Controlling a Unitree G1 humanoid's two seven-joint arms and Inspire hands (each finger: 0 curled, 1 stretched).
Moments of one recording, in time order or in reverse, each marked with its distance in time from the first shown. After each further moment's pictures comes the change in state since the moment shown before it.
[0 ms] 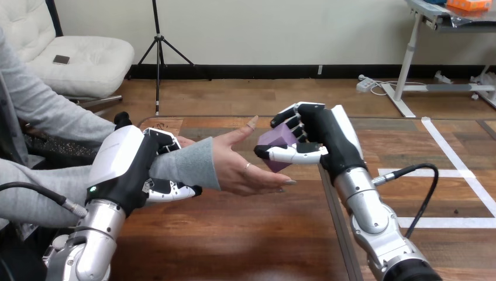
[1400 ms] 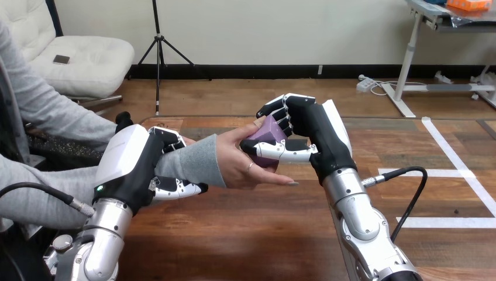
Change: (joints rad) left arm -0.016 -0.035 -0.002 0.020 0.001 0.000 0.010; right arm 0.086 0.058 0.001 -0.188 0.016 0.000 0.011
